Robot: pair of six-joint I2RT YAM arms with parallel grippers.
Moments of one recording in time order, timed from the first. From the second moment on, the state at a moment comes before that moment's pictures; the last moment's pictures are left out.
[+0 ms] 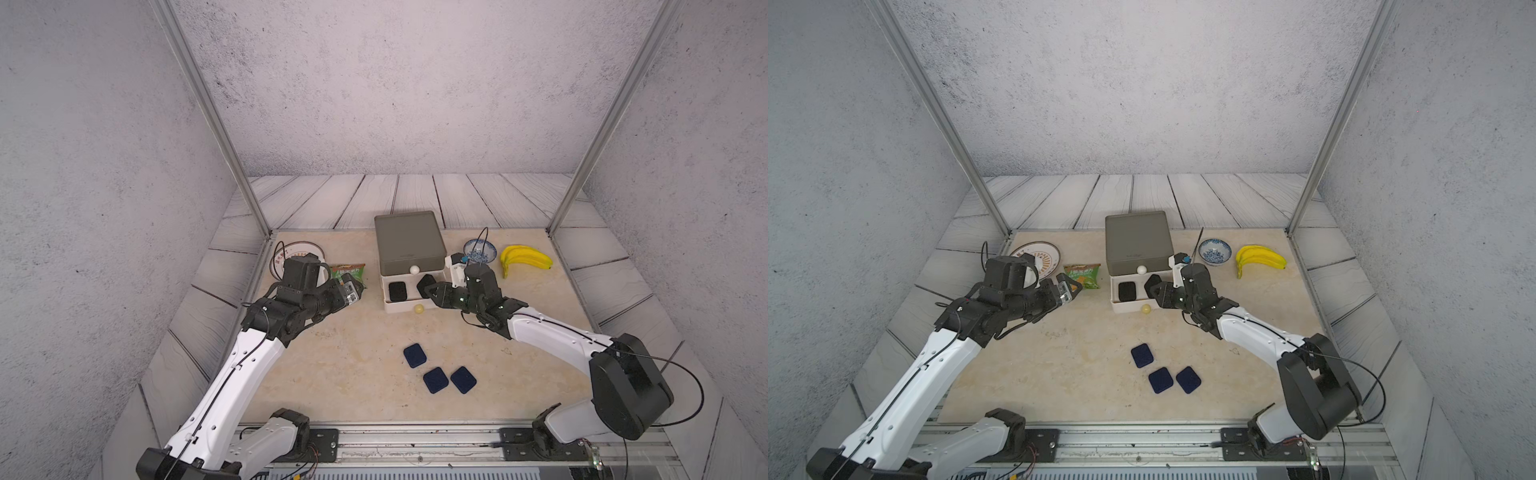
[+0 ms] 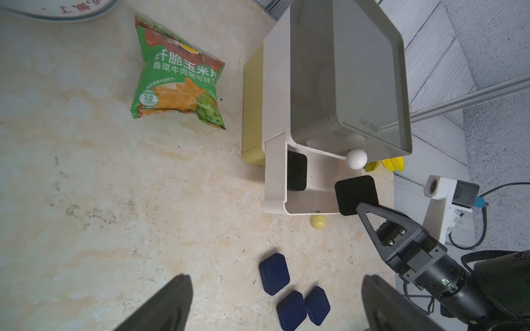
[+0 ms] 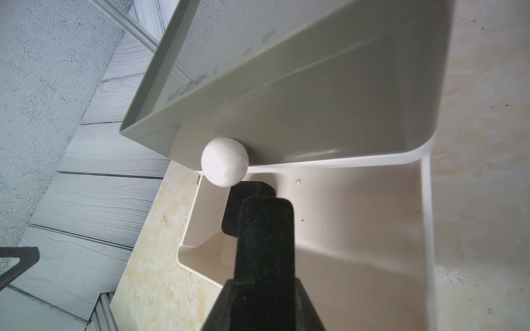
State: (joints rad) left arm -0.33 1.05 1.11 -0.79 0.21 -0.73; right arm 0.57 1.48 0.88 0.07 -0.28 0.59
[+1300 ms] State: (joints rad) left arm -0.30 0.97 1.17 -1.00 0.08 -0.61; right arm 0.70 1.55 1.04 -0.02 -0.23 0.48
